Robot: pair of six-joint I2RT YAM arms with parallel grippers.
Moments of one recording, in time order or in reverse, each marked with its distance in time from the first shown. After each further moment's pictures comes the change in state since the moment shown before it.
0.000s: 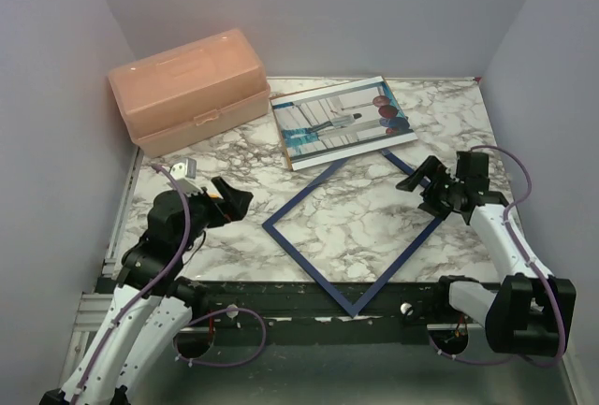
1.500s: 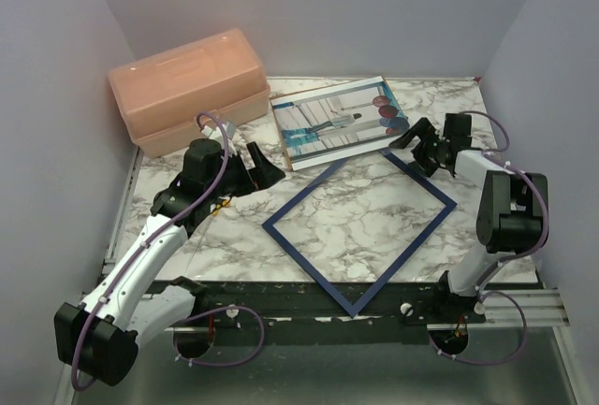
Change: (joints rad) left arm 0.000 0.522 0.191 0.182 0.269 -0.063; right arm 0.000 0.572 0.302 0.337 -0.056 0.079
